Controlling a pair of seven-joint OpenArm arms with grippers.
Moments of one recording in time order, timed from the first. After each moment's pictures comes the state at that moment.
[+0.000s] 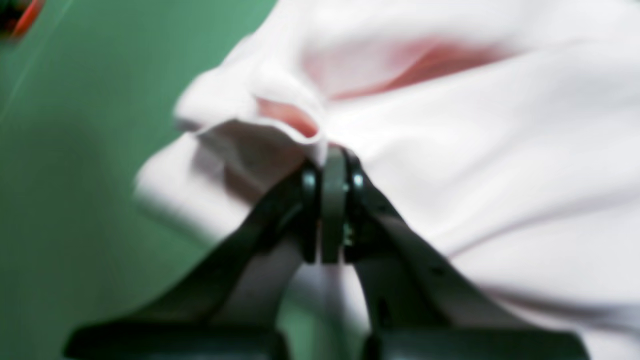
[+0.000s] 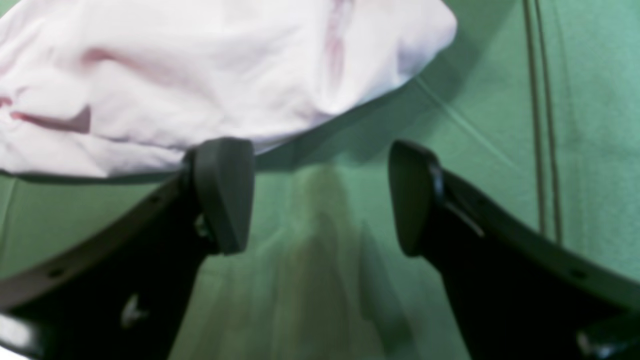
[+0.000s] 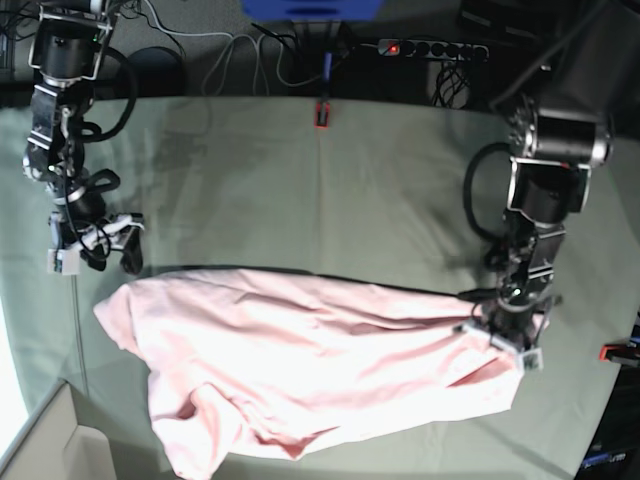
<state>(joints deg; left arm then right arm) -30.6 -11.6 5.4 29.2 -19.0 0.8 -3.6 -1.0 13.5 21.1 62.5 15.0 29.8 -8.8</state>
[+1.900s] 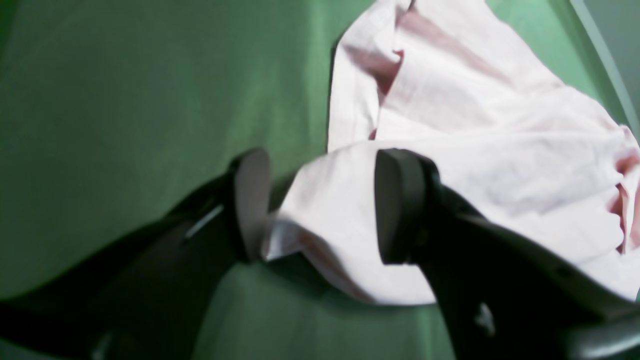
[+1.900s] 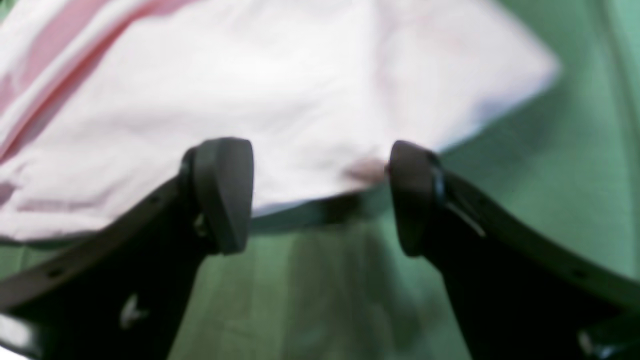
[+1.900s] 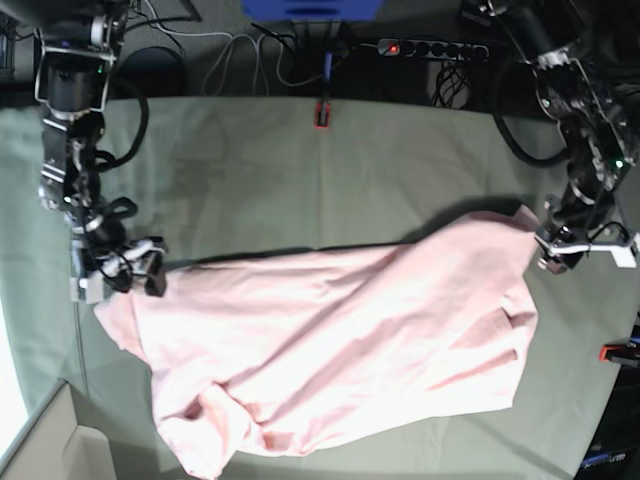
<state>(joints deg) 2.9 -3.5 -33.4 90.0 -29.8 1.2 41.6 7.9 13.5 14.6 52.1 15.2 29.9 -8.3</state>
